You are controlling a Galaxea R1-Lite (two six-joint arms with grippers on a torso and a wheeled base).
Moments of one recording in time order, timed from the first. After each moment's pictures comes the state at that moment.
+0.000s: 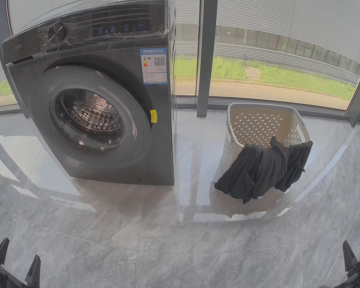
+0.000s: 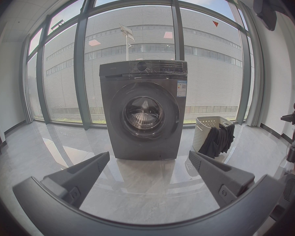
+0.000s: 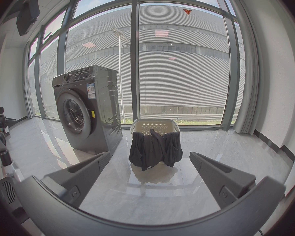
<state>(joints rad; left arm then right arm) 0.00 0.02 -0.02 0.00 -0.02 0.02 0.00 0.02 -0.02 0.00 0.01 -0.01</state>
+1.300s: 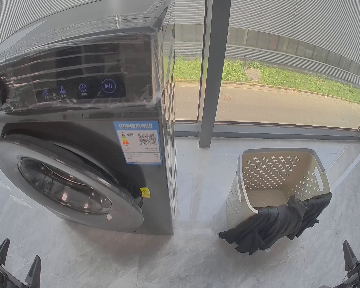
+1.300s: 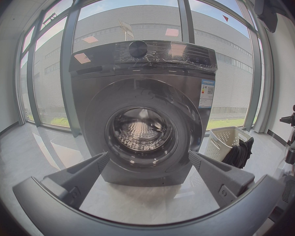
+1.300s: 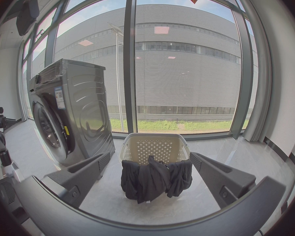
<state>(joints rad) 0.00 0.02 -0.02 0.00 -0.02 0.01 0.00 0.02 -0.02 0.00 0.01 -0.01</state>
